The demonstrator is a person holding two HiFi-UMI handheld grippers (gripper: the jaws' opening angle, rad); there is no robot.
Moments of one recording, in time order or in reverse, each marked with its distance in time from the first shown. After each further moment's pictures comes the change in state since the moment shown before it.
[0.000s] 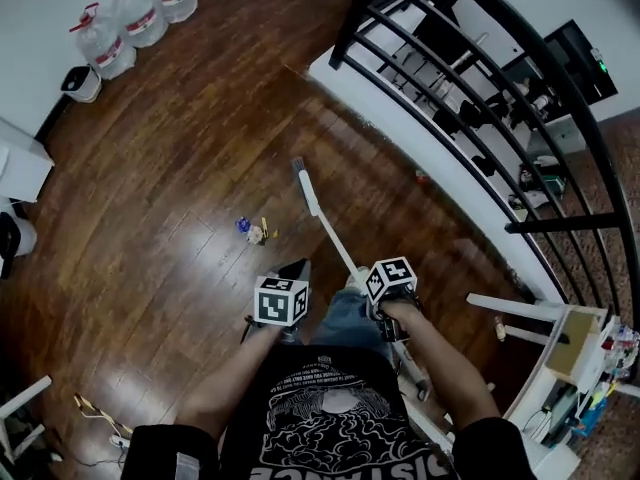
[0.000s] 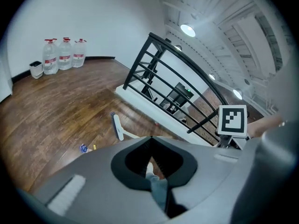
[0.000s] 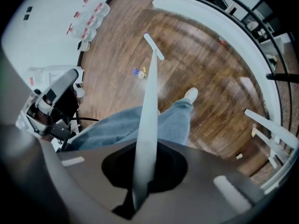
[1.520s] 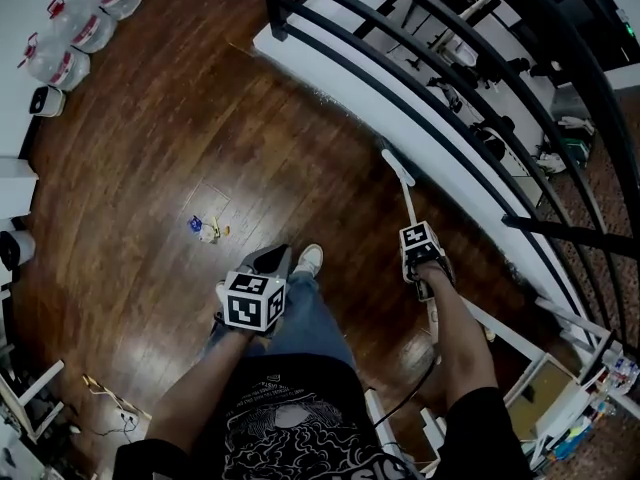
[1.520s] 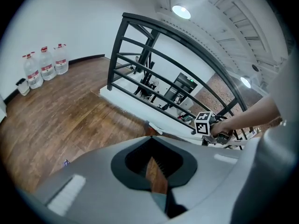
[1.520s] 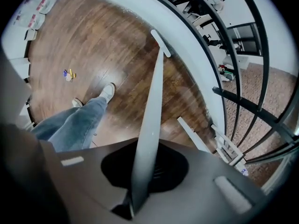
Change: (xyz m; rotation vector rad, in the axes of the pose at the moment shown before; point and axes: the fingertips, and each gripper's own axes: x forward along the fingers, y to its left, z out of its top) left arm 0.217 -0.173 0.115 0.085 0.076 0.076; right arm -0.154 -0.460 0.130 0.099 0.180 -0.499
